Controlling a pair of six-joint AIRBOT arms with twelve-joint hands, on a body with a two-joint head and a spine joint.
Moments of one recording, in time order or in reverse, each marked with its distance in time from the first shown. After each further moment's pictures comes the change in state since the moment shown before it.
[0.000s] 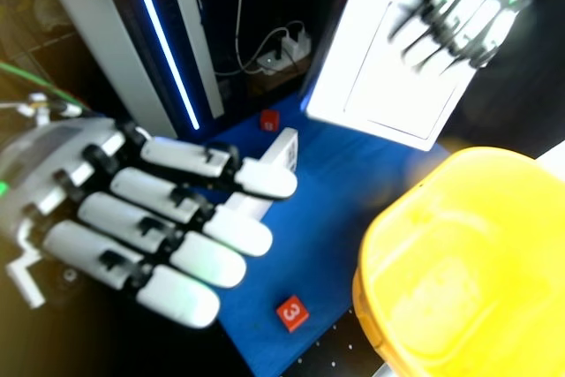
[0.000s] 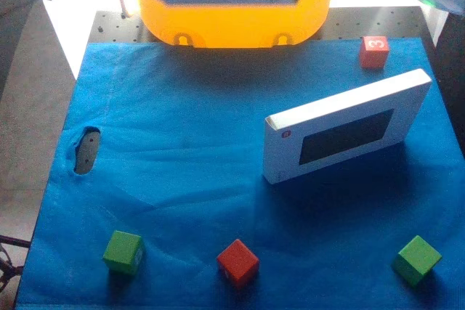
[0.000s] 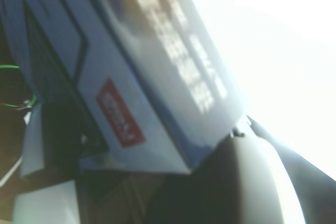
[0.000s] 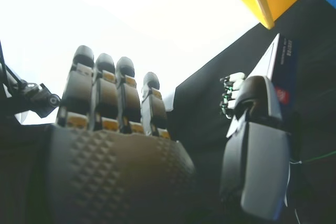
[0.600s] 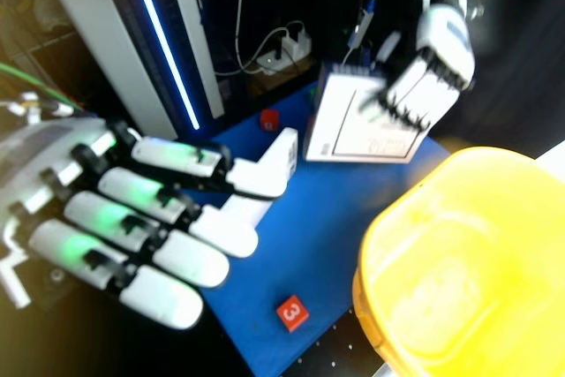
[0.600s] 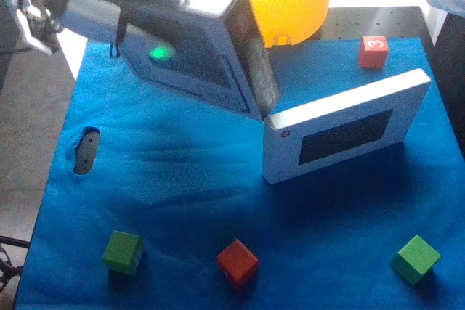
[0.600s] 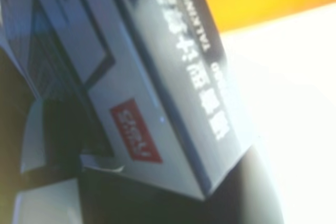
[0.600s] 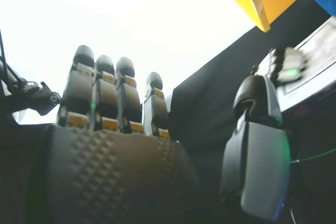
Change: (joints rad) left arm 0.043 0.000 -0.023 0.295 0.121 -0.154; right arm -0.013 0.019 -0.011 0.005 -0.002 -0.003
